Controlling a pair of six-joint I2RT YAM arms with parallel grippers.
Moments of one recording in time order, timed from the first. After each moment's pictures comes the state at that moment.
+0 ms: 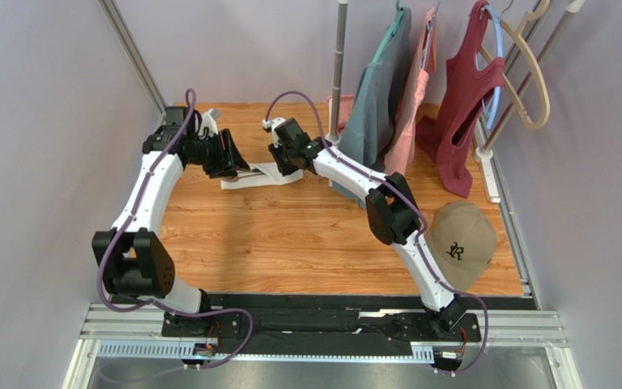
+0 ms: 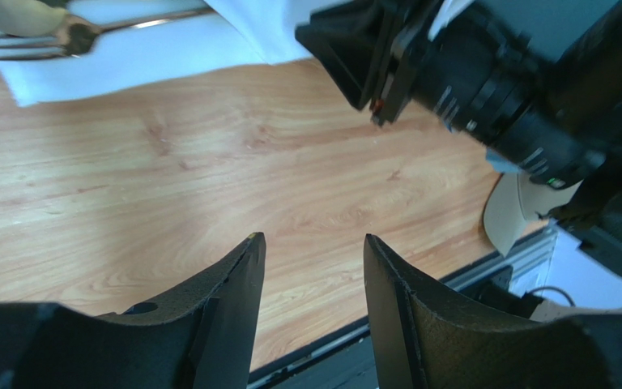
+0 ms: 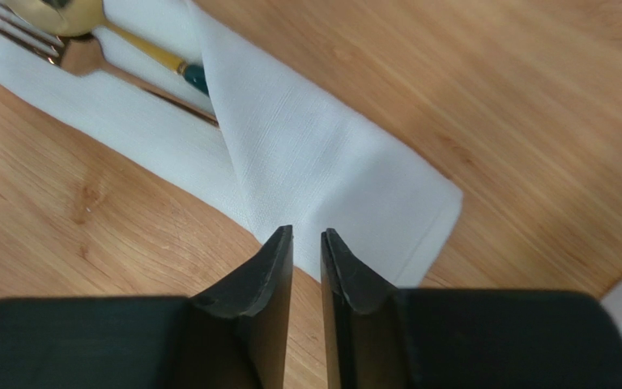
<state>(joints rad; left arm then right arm) 0.01 1.53 1.41 -0.84 0.52 -0.31 0.74 2.43 2.15 -0.50 -0.01 0.10</state>
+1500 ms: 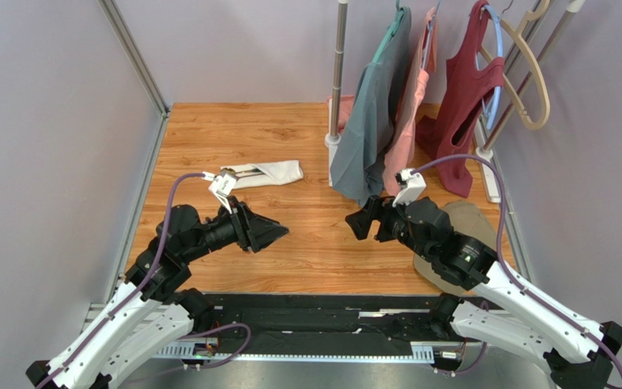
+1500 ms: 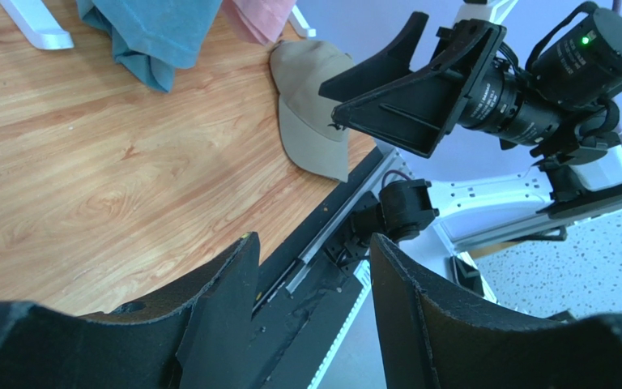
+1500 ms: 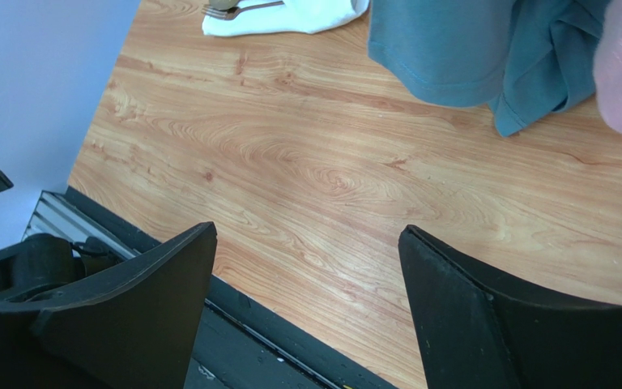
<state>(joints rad) -0.66 0.56 0.73 -0.31 0.36 -0.69 0.88 0.77 0.80 -0.43 0.22 0.61</state>
